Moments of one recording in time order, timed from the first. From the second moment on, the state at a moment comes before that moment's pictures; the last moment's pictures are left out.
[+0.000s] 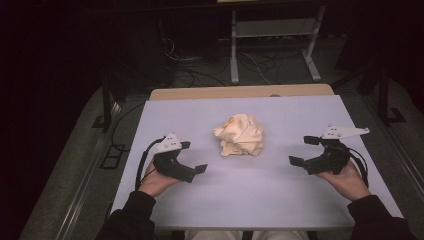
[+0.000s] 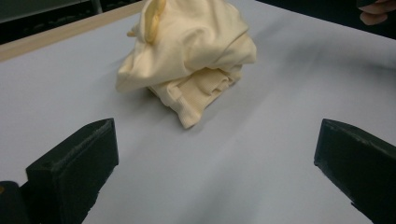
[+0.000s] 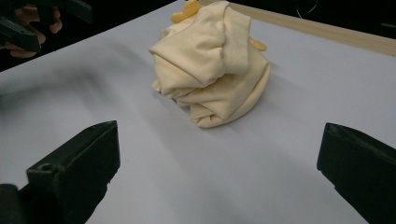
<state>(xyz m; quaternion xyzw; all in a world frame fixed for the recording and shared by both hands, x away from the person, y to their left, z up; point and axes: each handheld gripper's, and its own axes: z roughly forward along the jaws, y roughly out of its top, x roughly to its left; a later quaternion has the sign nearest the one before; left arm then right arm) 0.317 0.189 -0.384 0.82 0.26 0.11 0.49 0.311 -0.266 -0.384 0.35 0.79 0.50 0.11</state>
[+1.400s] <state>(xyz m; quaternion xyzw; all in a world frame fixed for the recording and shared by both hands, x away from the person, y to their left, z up) 0.376 0.183 -0.354 0.82 0.27 0.13 0.49 0.379 -0.243 -0.359 0.35 0.79 0.48 0.12</state>
